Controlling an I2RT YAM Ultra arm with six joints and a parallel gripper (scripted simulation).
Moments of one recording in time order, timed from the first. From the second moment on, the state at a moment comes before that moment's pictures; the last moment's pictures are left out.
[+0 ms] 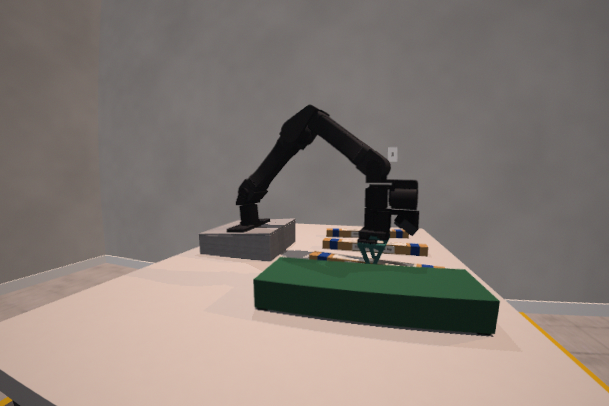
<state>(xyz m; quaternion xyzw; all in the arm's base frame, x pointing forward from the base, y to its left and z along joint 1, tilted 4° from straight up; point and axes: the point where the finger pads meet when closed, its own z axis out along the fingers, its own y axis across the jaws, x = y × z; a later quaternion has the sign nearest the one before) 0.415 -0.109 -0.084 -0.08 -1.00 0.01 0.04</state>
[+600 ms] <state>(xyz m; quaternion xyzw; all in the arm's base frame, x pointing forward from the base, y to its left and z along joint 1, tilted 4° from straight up) 0.416 -0.110 -0.094 -0.08 -1.00 0.01 0.04</state>
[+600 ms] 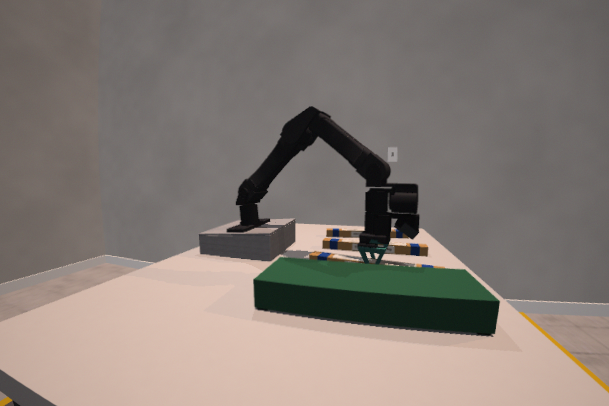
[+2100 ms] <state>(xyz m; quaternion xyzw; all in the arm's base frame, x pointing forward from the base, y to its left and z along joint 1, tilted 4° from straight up) 0.417 -0.111 -0.094 -0.08 -1.00 0.01 0.03</state>
